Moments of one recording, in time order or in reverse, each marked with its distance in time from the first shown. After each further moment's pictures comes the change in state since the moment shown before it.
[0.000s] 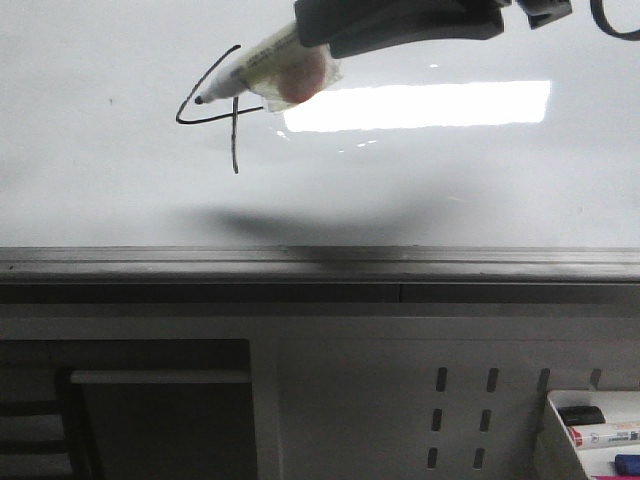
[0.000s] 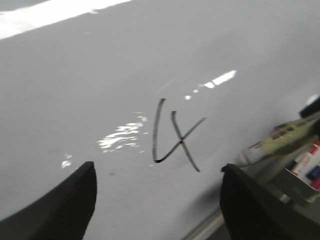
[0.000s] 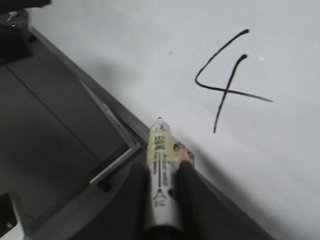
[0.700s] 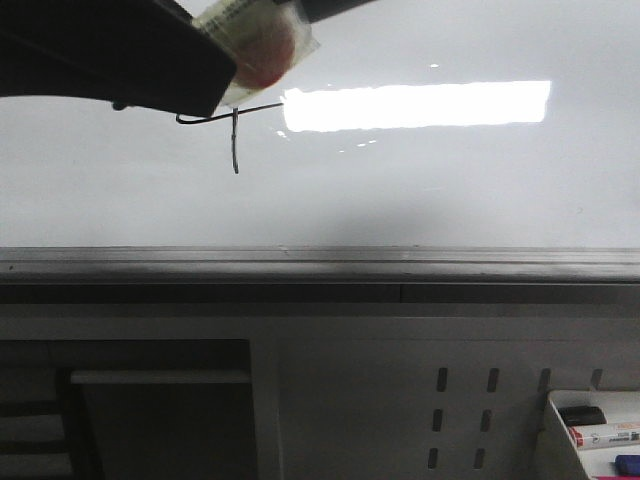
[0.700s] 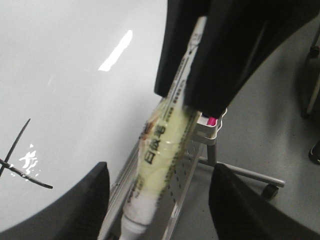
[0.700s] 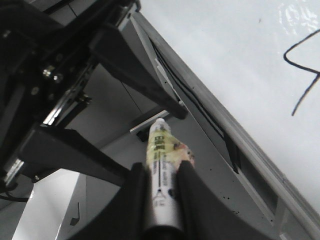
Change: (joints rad) left arm -0.380 0.193 0.000 0.004 -0.028 0.177; right arm -0.022 -0.002 -0.139 -0.306 0.322 0.228
